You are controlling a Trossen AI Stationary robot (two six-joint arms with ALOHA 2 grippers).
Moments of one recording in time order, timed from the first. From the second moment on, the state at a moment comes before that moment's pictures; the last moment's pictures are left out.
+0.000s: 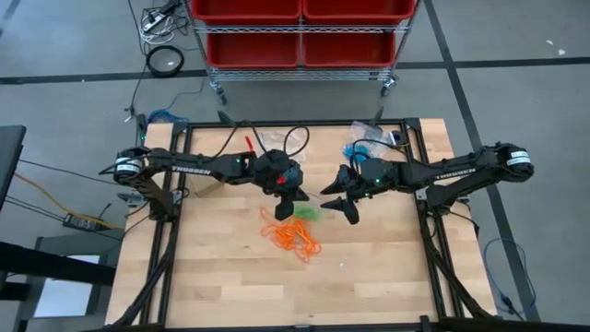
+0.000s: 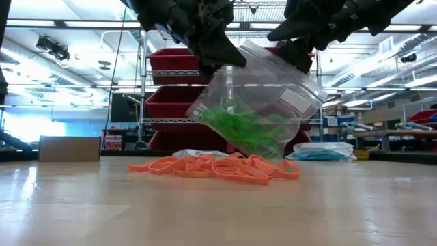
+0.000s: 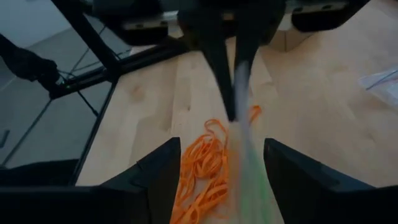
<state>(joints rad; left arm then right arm) 0.09 1.63 1.17 -0.14 0.26 -0.08 0.01 1.19 0.68 0.12 -0.12 0.32</state>
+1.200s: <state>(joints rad) 0.02 1.63 1.32 -0.32 0.14 0.00 0.03 1.19 0.68 0.04 -0.12 0.26</state>
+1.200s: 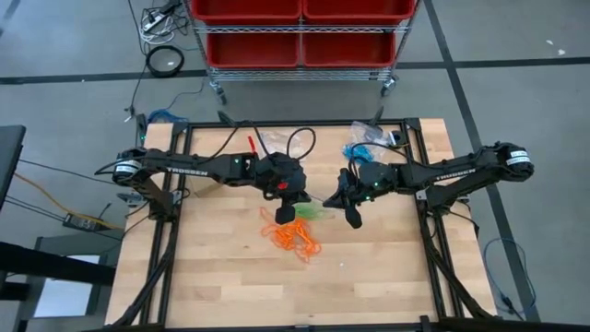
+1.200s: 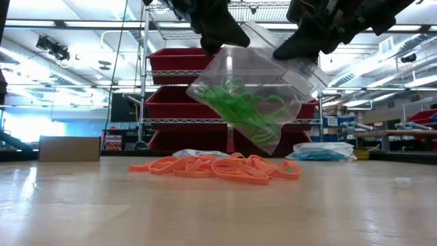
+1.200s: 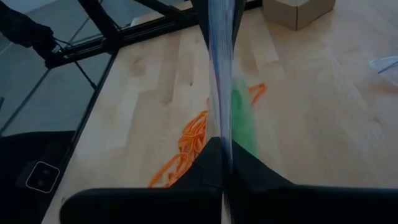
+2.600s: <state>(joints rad) 0.03 1.63 1.32 -0.28 0.19 0.00 0.03 1.19 0.68 0.11 -0.16 0.25</state>
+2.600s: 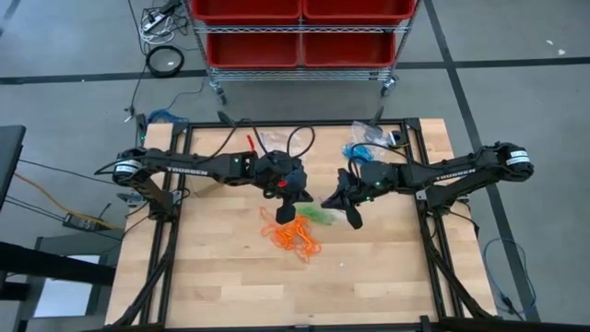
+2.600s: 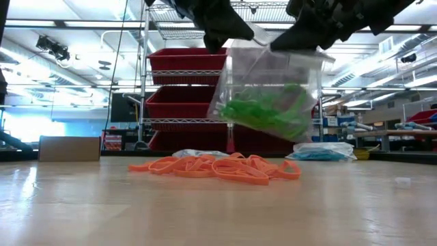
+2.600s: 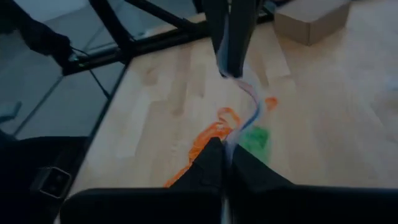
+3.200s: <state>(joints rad) 0.02 1.58 1.36 -0.33 0.19 0.02 0.03 1.19 0.68 0.20 -0.24 0.27</state>
